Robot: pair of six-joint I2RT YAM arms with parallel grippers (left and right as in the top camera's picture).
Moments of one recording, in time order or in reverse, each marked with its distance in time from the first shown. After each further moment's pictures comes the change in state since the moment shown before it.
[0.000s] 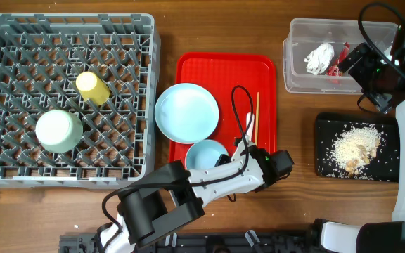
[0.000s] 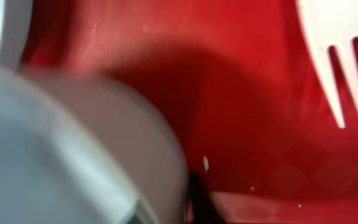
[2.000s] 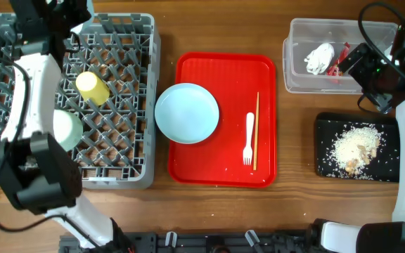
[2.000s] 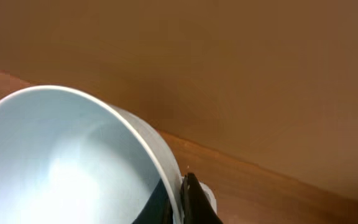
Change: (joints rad) left arm 1.379 -0.130 0.277 0.856 0.773 0.322; right arm 0.000 0.000 0.000 0.000 0.000 0.000
